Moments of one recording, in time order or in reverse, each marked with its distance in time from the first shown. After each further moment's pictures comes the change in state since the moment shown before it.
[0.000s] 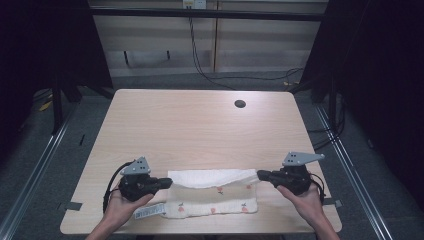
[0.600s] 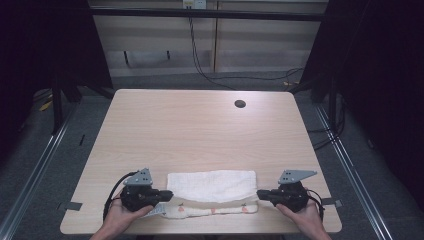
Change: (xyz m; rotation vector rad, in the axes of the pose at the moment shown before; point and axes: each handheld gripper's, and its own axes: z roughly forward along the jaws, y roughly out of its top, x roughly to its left) left arm -0.007 -0.024 0.011 0.061 -0.094 0.032; right arm 0.010 -0.045 0.012 0.116 0.034 0.032
